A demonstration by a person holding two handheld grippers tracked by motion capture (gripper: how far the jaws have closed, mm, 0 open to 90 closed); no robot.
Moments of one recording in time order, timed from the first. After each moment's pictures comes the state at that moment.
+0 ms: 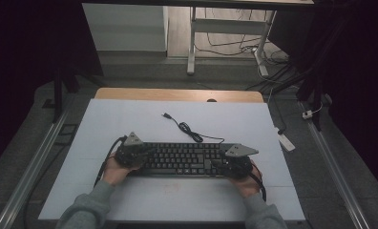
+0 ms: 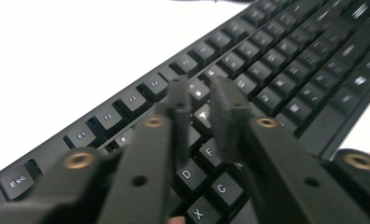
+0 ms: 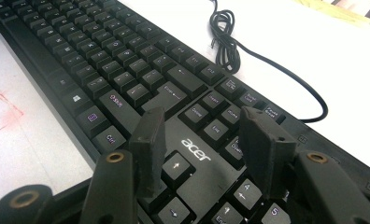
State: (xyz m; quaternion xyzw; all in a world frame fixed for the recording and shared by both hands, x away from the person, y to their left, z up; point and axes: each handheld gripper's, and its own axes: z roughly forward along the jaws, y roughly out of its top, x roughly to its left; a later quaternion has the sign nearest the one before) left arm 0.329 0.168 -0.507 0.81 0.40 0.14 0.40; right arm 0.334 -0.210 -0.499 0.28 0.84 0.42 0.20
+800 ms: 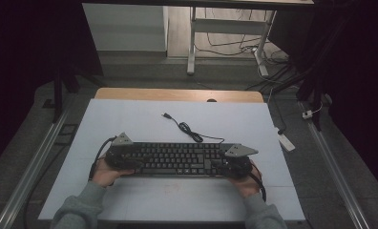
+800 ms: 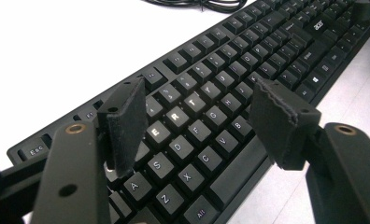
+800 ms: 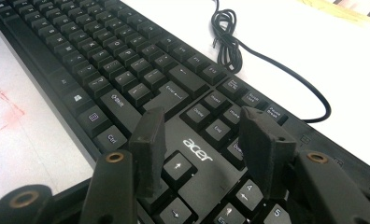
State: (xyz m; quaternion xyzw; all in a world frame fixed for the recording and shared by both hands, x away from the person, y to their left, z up) left arm 0.316 0.187 -0.496 0.81 0.40 0.11 0.42; right arm 0.334 -0.209 -0.500 0.28 0.84 0.42 0.19
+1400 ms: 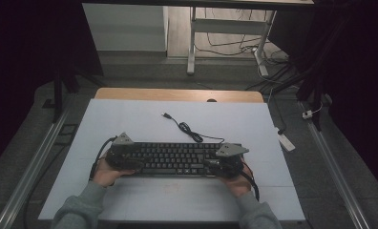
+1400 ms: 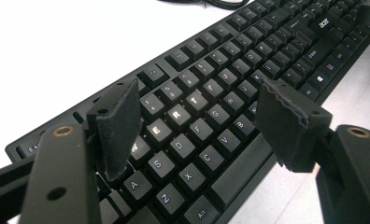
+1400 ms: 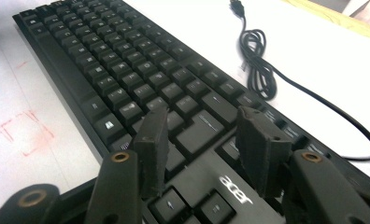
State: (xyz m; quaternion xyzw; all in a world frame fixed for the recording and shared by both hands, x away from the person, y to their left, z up) left arm 0.317 0.186 -0.496 0.81 0.41 0.11 0.41; right arm 0.333 -0.182 -0.496 0.26 0.85 0.43 0.18
